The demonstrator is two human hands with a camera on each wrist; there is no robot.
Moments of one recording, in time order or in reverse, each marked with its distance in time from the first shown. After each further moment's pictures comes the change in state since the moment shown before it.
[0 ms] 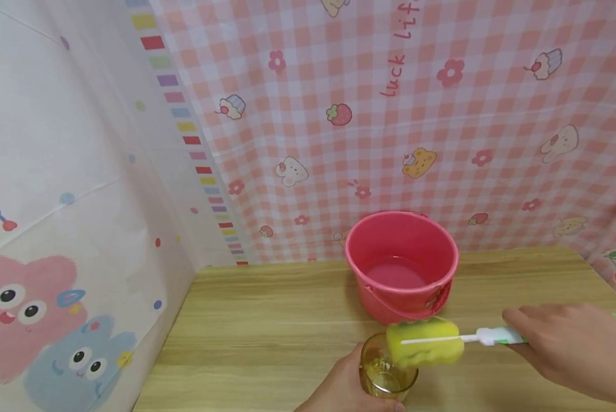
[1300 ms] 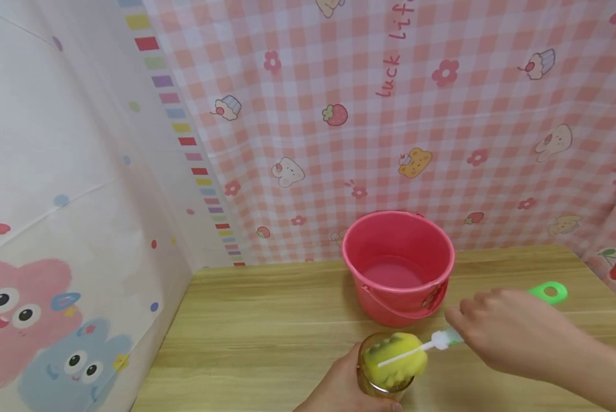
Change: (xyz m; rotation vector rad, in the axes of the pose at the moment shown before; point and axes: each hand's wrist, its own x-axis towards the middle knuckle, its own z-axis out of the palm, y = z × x) left_hand 0.001 0.004 0.001 -0.079 -0.015 -0.092; right_hand 0.059 -0.023 -0.002 -0.141 -0.136 -0.295
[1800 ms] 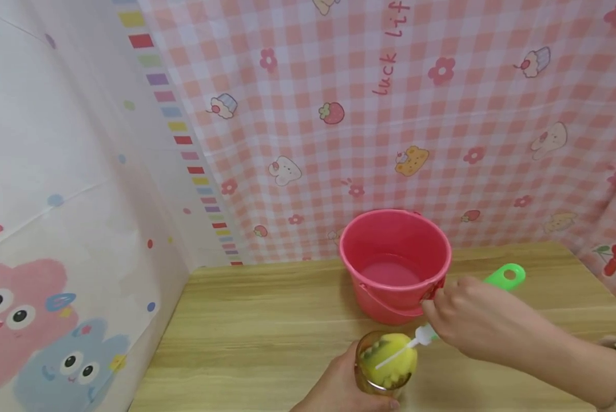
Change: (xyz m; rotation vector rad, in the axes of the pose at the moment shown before) left_hand 0.000 0.001 0.001 -0.004 0.000 -0.009; right_hand 0.032 -0.004 -0.009 -0.247 -0.007 -0.141
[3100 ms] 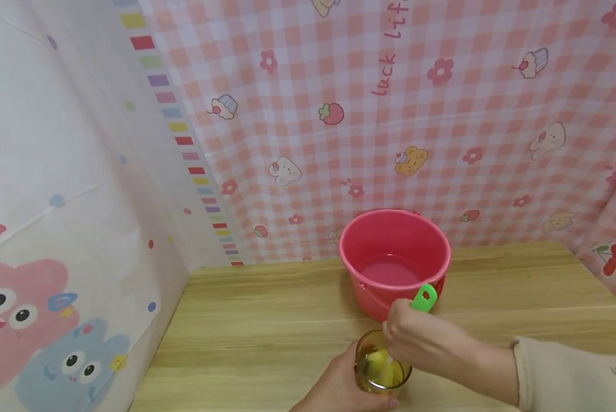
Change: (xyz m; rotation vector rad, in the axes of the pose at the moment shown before) left_hand -0.002 0.001 -0.001 0.051 0.011 -0.007; right_hand 0.050 -0.051 0.010 -0.459 -0.228 -0.251
